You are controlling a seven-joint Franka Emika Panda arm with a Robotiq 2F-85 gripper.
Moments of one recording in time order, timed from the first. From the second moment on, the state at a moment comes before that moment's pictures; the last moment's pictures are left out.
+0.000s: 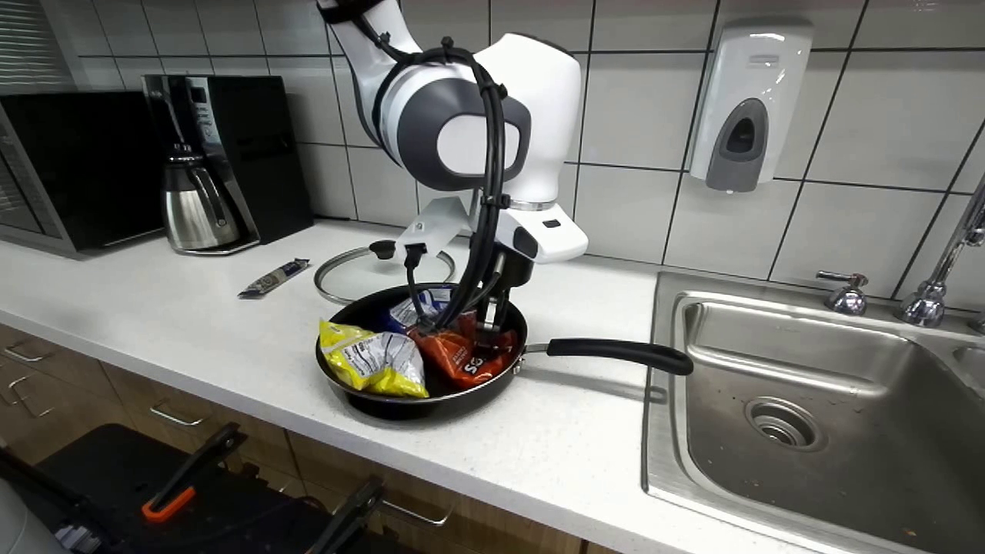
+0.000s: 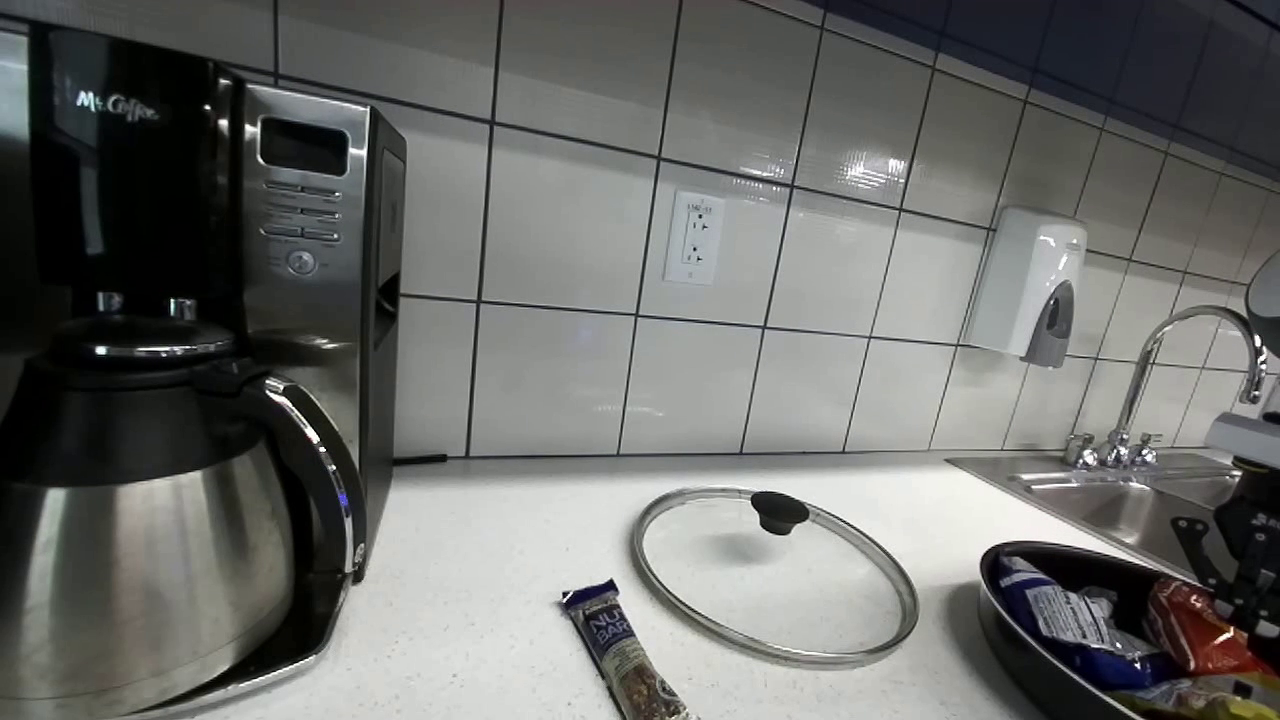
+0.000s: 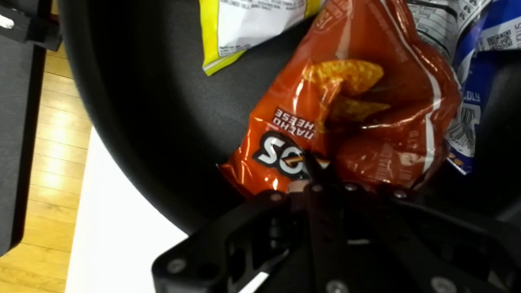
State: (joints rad) arm -0.18 0.16 -0.24 -2.53 0.35 2.59 0.54
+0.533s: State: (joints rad) arm -0.17 0.15 -0.24 -2.53 0.34 2.59 0.54
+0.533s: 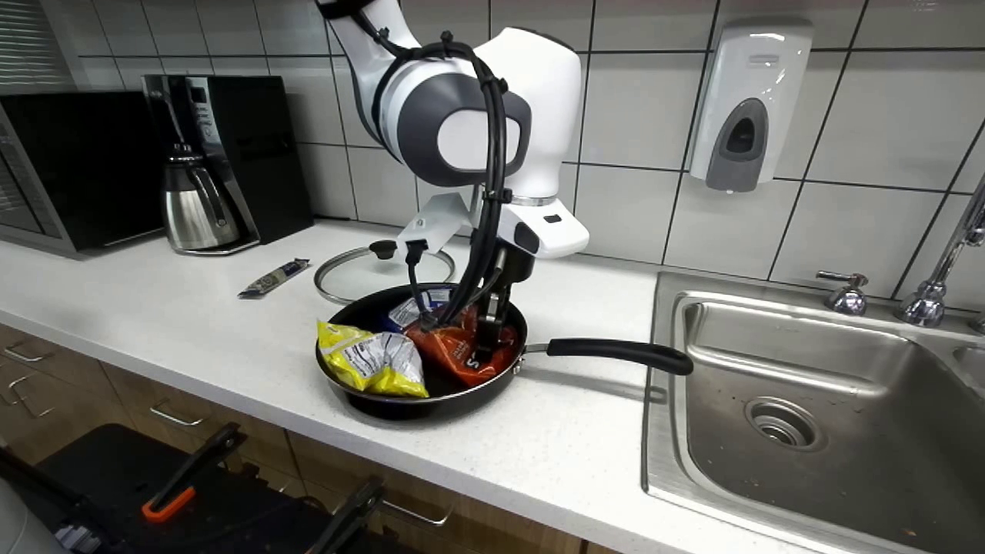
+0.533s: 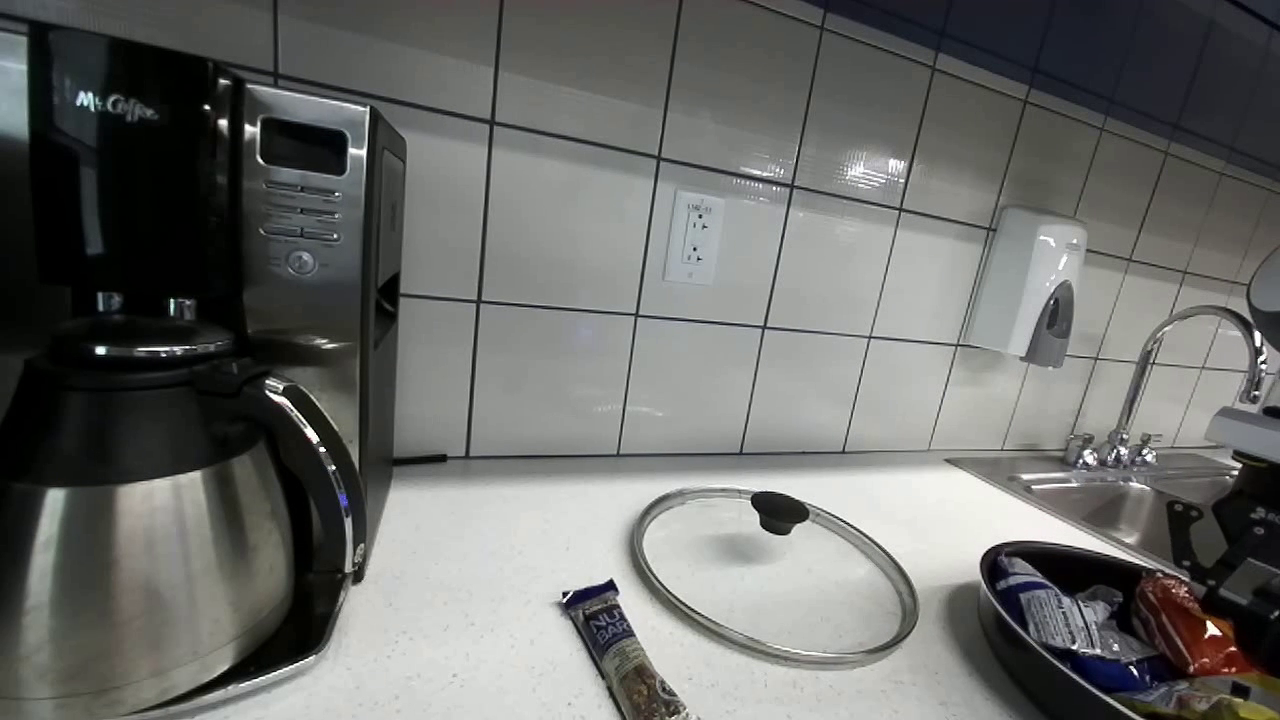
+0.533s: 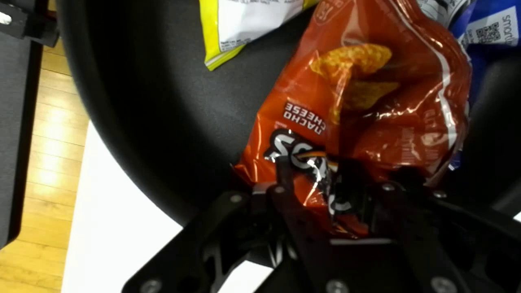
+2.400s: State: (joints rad) arm -0.01 0.16 -0.10 -2.29 0.19 2.56 0.65
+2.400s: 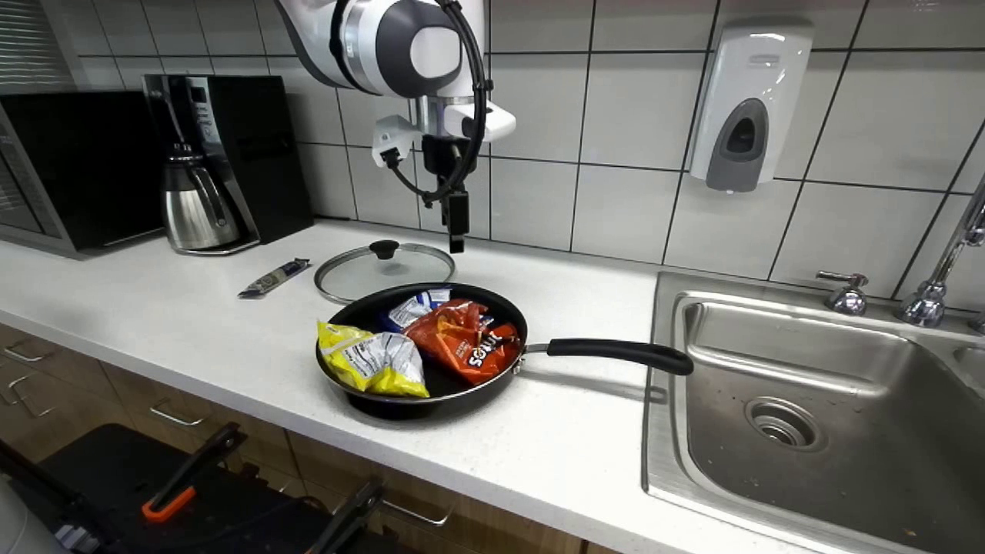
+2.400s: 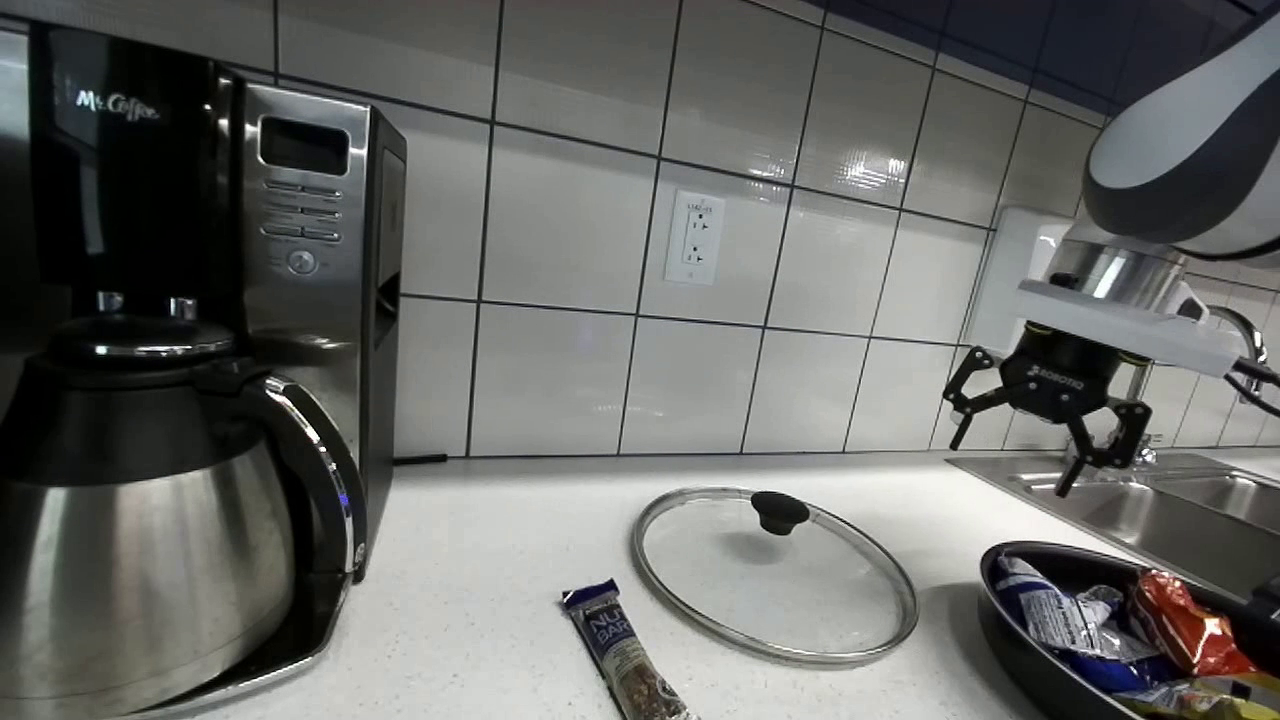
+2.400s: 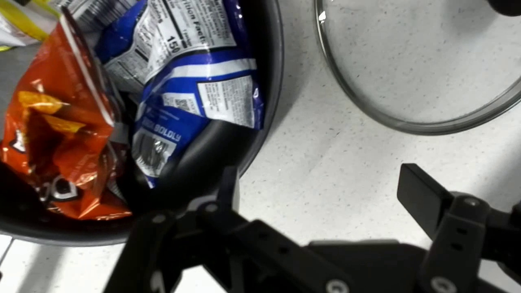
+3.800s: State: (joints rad) arm 0.13 0.52 0.02 -1.83 0.19 2.29 0.47
